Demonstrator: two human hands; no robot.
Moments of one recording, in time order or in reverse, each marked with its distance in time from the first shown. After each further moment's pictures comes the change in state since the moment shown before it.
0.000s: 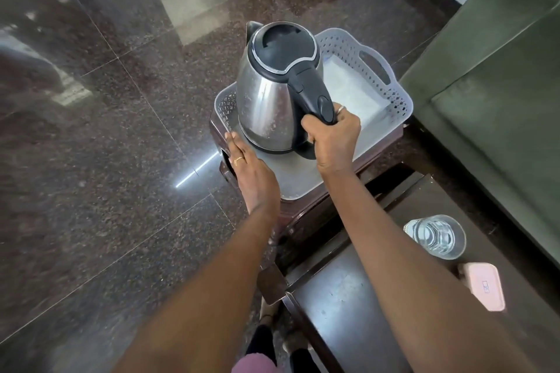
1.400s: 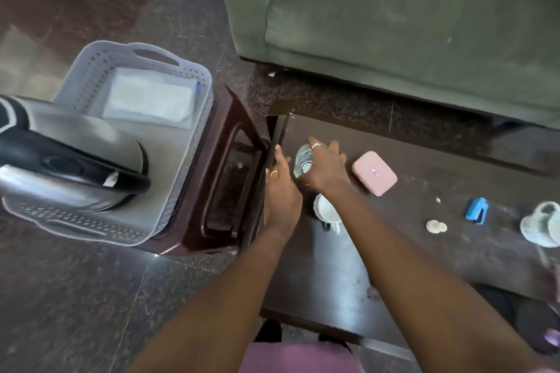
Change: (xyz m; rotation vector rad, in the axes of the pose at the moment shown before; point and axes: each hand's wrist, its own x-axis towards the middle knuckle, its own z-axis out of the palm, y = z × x) left_hand -0.190 0.081 0.112 0.069 -0.853 0.614; right_hand -0.036 0.130 -0.255 -0.840 0.106 0.514
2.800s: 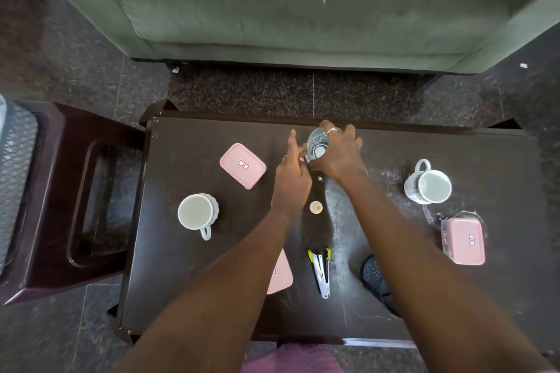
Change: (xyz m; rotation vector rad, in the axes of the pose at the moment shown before) left_hand -0.038 0.170 0.226 -0.220 -0.244 0.136; right_hand 0.011 0.273 -0.130 0.139 0.141 0.211
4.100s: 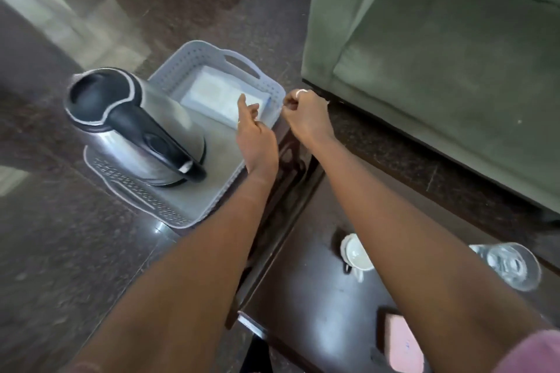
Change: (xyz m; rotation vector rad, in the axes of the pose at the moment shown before) left_hand 0.027 -0.098 -0.394 -0.228 0.973 -0.251; right_hand -0.085 -0.428 0.149 0.050 -0.126 -0.668
